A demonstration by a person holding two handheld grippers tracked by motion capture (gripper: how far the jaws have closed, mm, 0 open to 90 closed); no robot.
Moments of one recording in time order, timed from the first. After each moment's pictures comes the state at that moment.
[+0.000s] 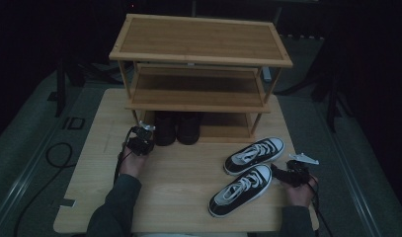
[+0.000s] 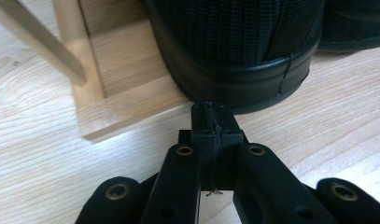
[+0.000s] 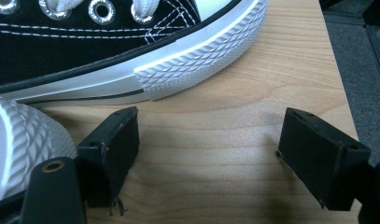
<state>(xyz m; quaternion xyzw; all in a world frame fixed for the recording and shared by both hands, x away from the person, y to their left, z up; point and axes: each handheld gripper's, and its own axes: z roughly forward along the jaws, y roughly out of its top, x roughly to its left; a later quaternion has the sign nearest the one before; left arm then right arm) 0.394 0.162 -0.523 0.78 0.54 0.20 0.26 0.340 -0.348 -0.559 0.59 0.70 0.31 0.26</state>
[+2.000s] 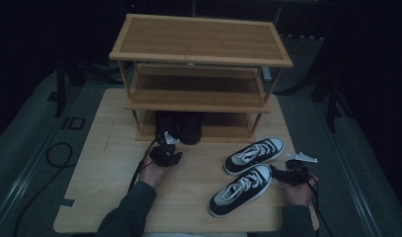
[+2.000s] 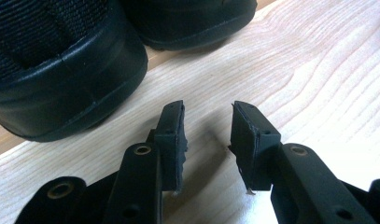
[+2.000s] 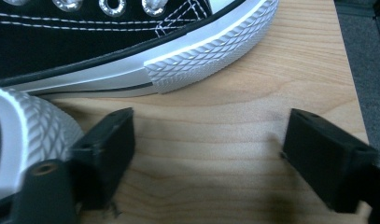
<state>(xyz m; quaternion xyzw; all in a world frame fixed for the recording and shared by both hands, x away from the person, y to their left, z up) 0.371 0.102 -0.542 0.82 0.44 0.16 0.32 0.340 -0.346 -0.554 0.59 0.72 0.29 0.24</state>
